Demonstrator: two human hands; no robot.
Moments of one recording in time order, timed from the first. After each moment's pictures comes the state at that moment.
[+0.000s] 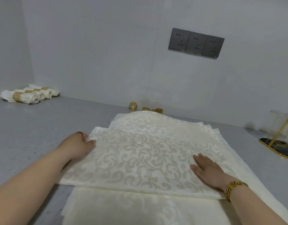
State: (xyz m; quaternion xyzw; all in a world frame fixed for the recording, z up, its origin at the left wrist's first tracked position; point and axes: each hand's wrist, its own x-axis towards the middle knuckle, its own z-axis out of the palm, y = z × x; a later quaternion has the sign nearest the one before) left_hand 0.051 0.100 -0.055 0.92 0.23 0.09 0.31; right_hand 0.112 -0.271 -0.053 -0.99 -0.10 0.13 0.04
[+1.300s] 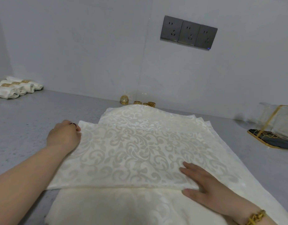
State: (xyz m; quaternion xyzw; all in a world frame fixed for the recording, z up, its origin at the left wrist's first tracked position) left_hand 0.084 0.104 -0.062 0.94 0.24 0.18 0.17; right_hand 0.055 -0.285 -0.059 -0.95 -0.25 0.09 0.16
